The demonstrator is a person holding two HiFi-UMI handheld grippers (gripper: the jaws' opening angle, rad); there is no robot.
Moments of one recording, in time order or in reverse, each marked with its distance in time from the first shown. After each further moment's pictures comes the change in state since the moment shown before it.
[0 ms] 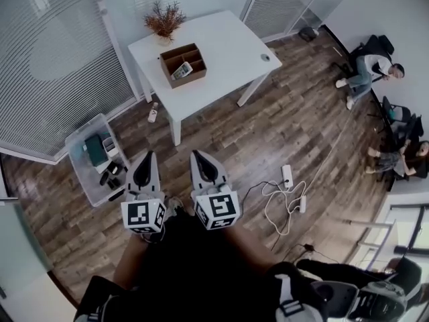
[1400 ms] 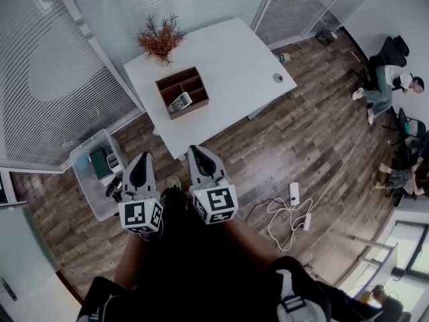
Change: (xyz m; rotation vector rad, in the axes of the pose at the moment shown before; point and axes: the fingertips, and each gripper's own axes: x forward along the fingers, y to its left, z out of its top) left arm 0.198 0.043 0.018 0.019 0.052 0.088; right arm 0.181 -0.120 0.040 0.047 0.033 0.074
